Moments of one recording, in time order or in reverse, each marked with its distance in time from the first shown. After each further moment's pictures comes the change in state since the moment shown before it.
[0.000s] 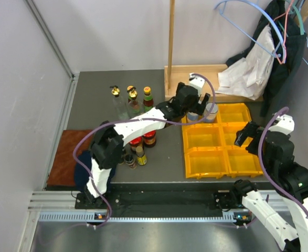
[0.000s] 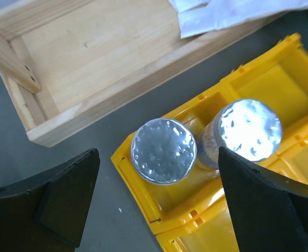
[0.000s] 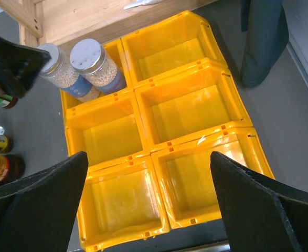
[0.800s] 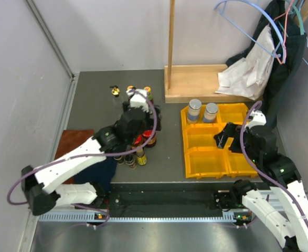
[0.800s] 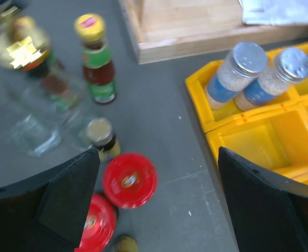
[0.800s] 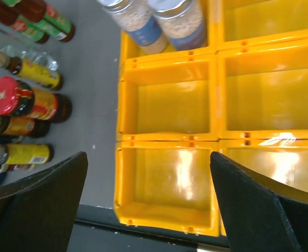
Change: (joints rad) left arm 0.000 -0.826 -0.610 -0.196 -0.169 -0.203; right arm 0.000 0.066 -0.134 0.148 -0.338 -0.014
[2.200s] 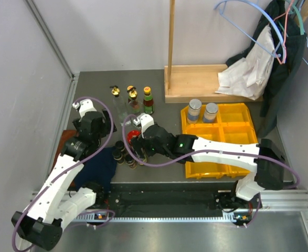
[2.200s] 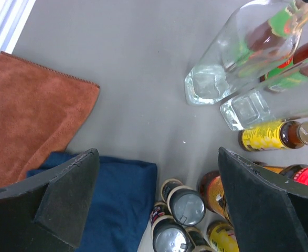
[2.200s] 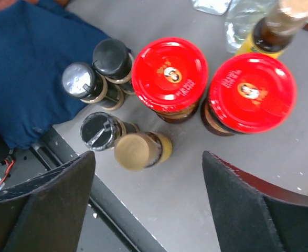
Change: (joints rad) left arm 0.552 -0.365 -0.248 -0.329 0.014 -0.135; right arm 0.835 0.988 0.316 0.591 0.138 -0.105
